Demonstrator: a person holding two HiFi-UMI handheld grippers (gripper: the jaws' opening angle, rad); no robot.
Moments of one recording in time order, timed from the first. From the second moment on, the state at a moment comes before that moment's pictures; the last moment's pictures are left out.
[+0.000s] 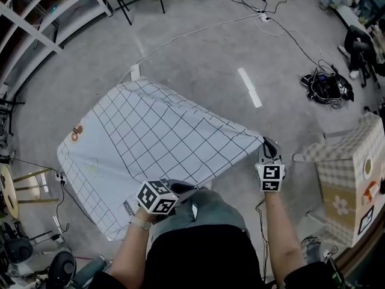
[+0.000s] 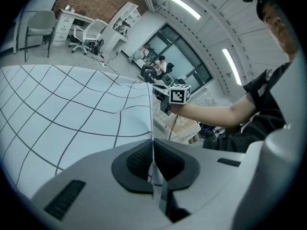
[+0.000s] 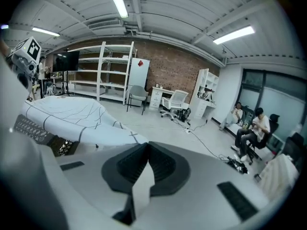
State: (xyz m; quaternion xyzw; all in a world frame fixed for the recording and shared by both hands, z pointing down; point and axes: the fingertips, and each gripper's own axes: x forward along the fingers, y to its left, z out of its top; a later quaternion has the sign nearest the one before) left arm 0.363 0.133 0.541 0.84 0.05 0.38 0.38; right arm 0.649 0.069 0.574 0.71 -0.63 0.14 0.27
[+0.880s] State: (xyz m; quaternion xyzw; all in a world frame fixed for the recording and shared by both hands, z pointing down) left arm 0.351 0.187 0.610 0.81 0.08 0.48 0.32; right arm 0.656 0.140 0.666 0.70 -0.57 0.34 0.28
